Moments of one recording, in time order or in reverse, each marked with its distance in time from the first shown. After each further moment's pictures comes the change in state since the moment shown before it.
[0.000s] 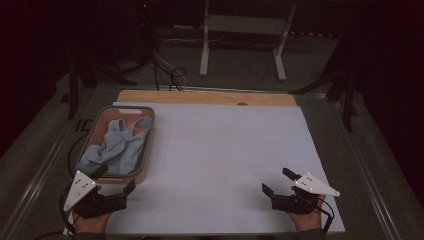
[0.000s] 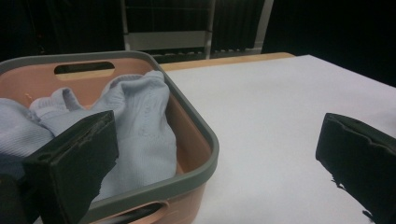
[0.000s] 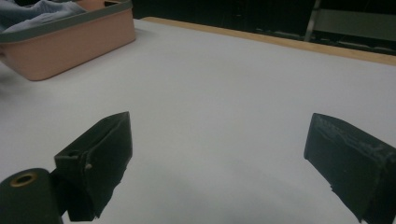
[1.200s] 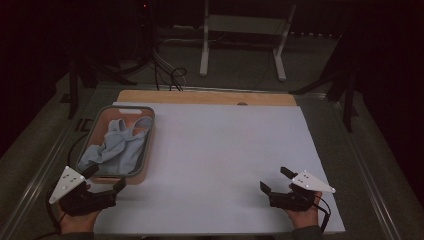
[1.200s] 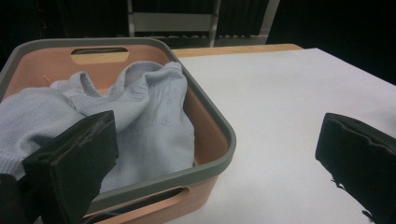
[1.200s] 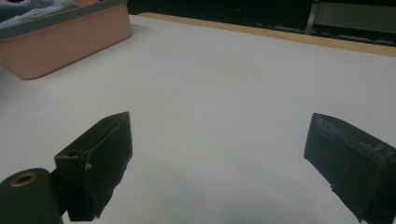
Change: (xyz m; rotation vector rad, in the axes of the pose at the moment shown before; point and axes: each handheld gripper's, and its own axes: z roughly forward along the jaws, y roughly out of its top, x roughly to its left) left arm 0.016 0.016 -0.012 0.086 0.009 -0.051; right arm -0.003 -0.002 0.010 0.014 -0.003 0.014
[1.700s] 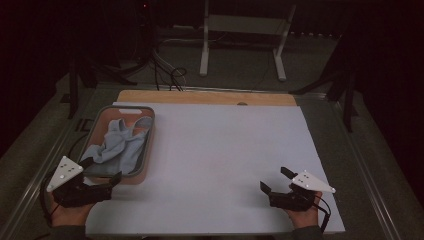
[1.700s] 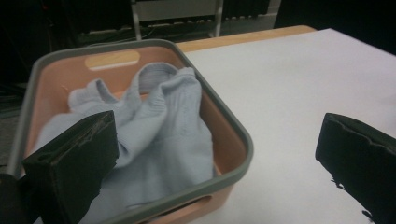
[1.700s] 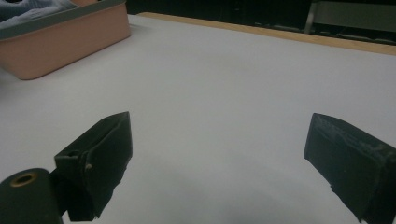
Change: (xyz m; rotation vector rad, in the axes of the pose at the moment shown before) left arm 0.009 0.027 -0.002 0.077 0.031 0.076; right arm 0.000 0.000 0.000 0.001 -0.006 0.001
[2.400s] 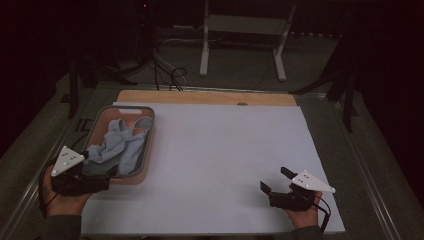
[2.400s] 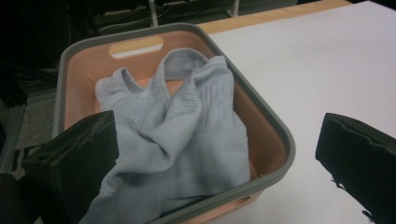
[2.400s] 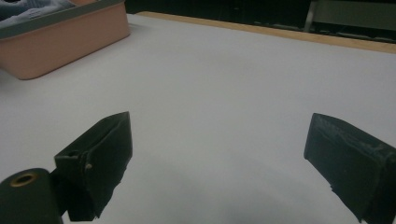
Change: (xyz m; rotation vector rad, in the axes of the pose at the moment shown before) left arm 0.016 0.011 0.012 0.099 0.063 0.019; right arm 0.000 0.000 0.000 0.006 0.002 0.009
